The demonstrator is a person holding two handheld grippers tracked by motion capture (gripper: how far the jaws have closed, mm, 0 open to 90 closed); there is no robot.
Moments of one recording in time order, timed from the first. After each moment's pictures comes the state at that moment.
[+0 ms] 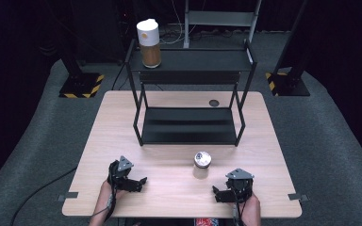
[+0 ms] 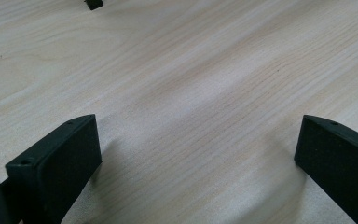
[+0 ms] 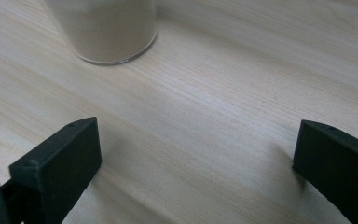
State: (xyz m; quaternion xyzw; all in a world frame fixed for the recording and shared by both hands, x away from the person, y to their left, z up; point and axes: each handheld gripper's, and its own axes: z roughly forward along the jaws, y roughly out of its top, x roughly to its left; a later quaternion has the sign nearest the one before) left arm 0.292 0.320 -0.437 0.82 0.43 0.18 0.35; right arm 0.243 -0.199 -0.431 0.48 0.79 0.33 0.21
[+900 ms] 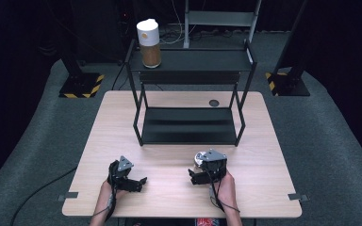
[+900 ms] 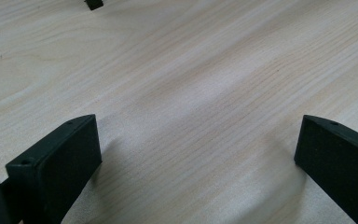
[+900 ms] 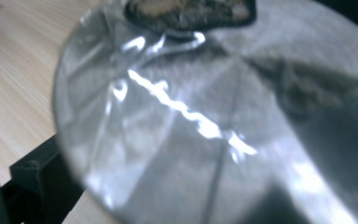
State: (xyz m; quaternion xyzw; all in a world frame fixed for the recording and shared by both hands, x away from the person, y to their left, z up) left arm 0.292 0.320 -0.437 0.81 0.43 0.18 0.35; right arm 0.295 -0.140 -0.416 0.39 0.81 0.38 0.22
